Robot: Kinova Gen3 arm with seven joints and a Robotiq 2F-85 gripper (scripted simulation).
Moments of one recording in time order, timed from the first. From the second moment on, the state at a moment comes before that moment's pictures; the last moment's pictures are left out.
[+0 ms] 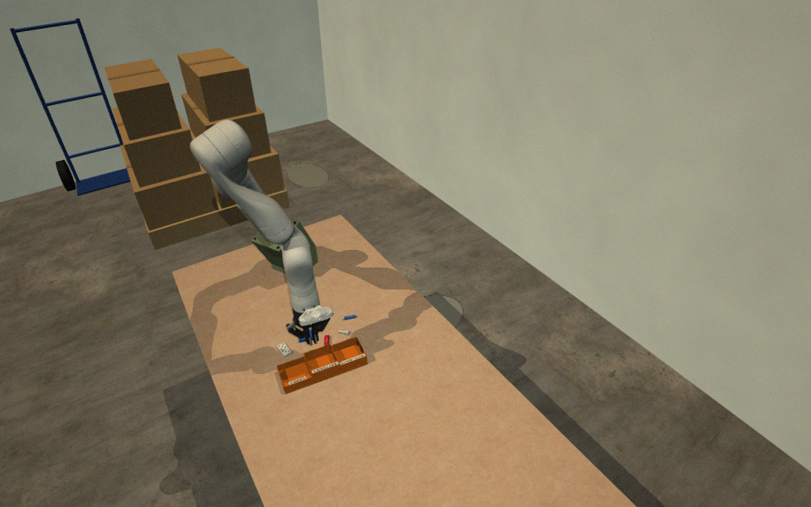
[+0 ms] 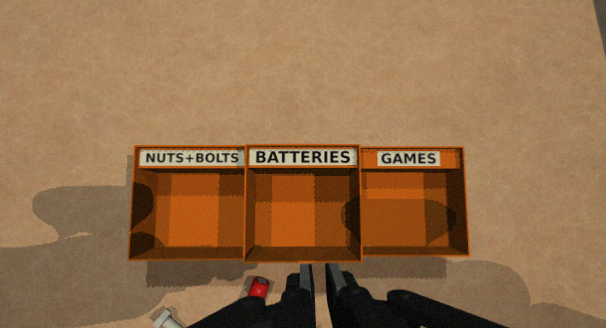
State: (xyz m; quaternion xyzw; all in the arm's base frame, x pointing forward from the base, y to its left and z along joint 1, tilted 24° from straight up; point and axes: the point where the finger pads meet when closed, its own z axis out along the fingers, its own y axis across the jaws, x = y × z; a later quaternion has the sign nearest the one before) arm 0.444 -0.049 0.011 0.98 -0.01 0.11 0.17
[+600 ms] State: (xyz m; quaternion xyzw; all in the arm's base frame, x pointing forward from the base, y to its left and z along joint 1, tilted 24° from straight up) arm 0.445 -0.042 0.009 0.98 -0.01 0.11 0.17
